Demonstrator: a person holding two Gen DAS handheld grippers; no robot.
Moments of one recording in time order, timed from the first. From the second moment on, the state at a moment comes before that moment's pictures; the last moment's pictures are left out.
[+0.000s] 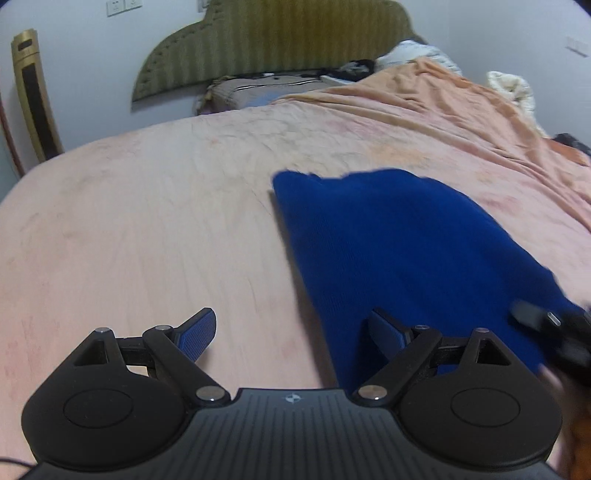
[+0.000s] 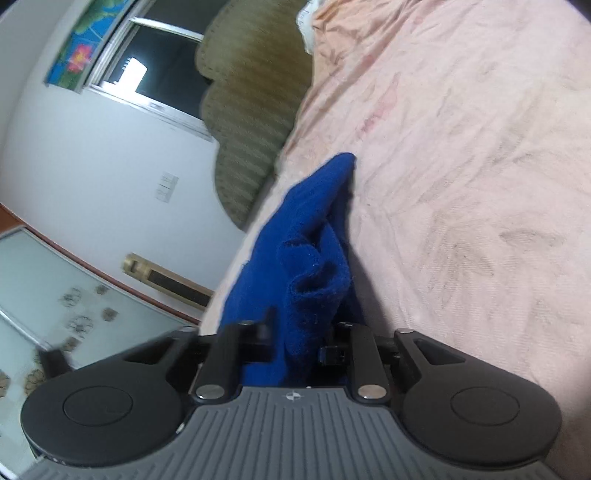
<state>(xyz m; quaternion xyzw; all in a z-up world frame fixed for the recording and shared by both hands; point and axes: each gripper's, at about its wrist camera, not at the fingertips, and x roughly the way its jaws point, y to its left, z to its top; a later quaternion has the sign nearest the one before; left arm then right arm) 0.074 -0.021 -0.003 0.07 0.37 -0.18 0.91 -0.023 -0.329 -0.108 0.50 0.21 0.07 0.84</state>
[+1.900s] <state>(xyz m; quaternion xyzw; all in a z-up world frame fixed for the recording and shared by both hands) 0.157 -0.071 -0.024 0.11 0.31 -0.10 0.94 0.086 -0.343 -0.053 0.33 0.30 0.05 0.89</state>
